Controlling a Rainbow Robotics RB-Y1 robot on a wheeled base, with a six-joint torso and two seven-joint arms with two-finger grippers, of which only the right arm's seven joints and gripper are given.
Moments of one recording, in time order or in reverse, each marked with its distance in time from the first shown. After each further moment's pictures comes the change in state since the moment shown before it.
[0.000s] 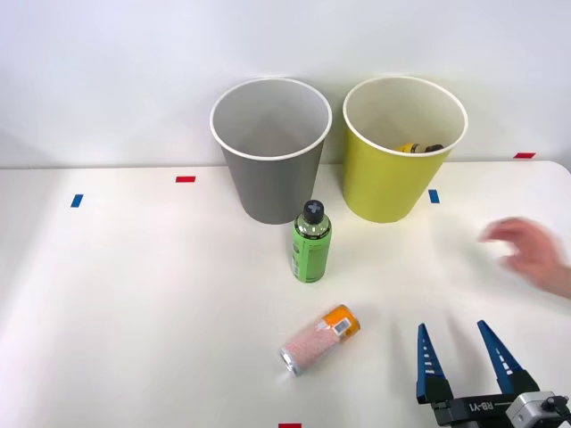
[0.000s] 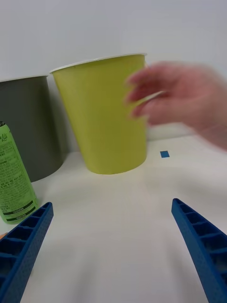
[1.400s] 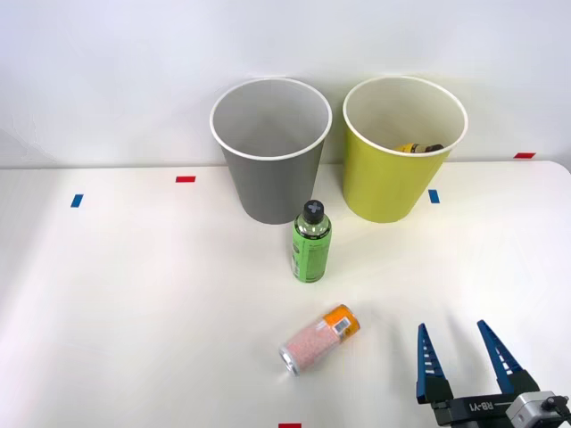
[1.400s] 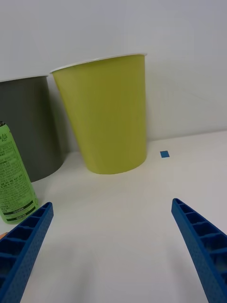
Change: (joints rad) arm 0.000 0.000 0.000 0.000 0.000 0.000 0.000
